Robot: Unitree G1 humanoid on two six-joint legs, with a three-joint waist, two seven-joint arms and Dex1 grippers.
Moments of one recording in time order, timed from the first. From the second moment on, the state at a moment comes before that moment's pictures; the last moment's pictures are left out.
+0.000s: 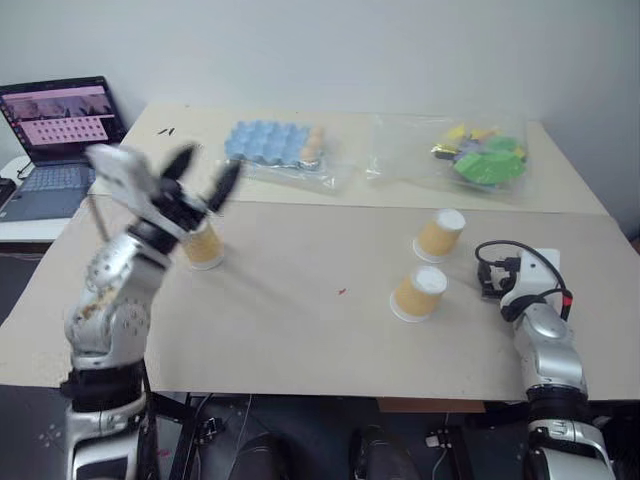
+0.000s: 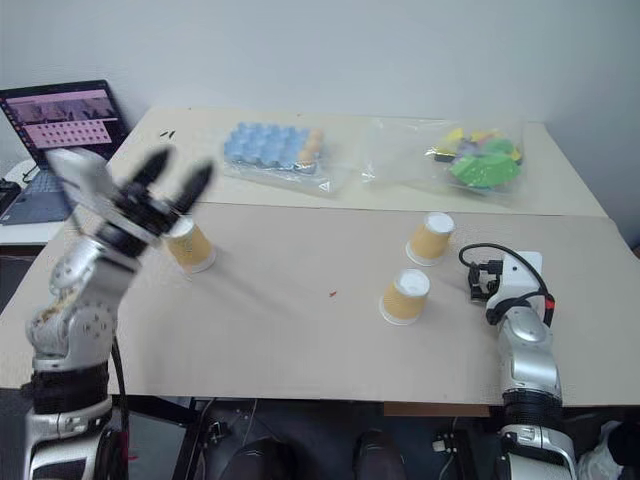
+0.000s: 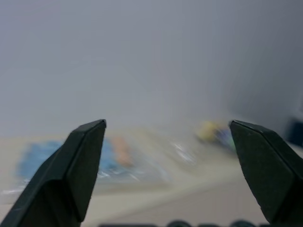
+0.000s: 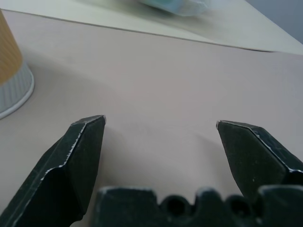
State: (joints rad) left arm -0.29 0.62 0.14 -0.33 -0.69 0.41 -0.59; right arm -0.35 -0.45 -0.29 0.40 0.13 0.10 0.15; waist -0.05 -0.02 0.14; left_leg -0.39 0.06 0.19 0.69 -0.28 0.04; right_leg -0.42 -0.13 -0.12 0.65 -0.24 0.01
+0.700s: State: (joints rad) left arm -0.12 0.75 0.04 -0.29 -0.51 0.37 -0.91; right arm -0.28 -0.90 -0.08 0.00 0.34 0.37 1.06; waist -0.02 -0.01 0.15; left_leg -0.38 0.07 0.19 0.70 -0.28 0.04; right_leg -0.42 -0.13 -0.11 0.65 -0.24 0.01
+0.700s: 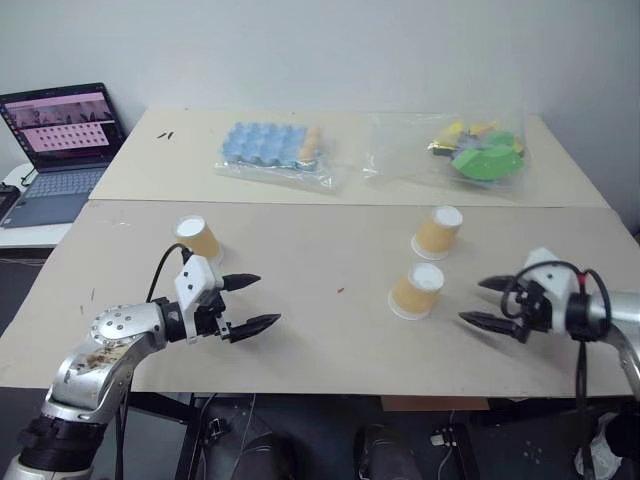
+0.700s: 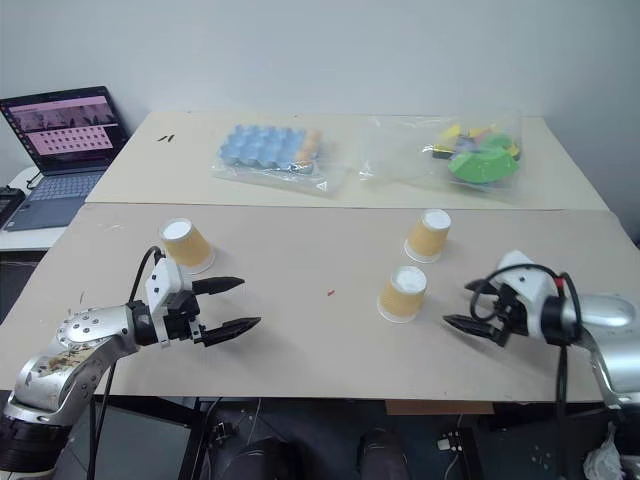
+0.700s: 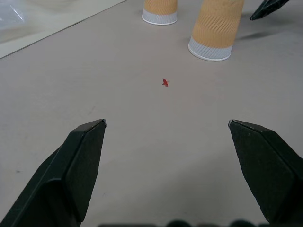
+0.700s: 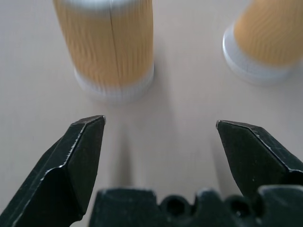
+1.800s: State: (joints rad) left arm -0.12 0.75 0.06 -0.29 -0.49 0.39 -0.86; right arm -0.41 -0.78 0.03 -0.13 0.40 0.53 1.06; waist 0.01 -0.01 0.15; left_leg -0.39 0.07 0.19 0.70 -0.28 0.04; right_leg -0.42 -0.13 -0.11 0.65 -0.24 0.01
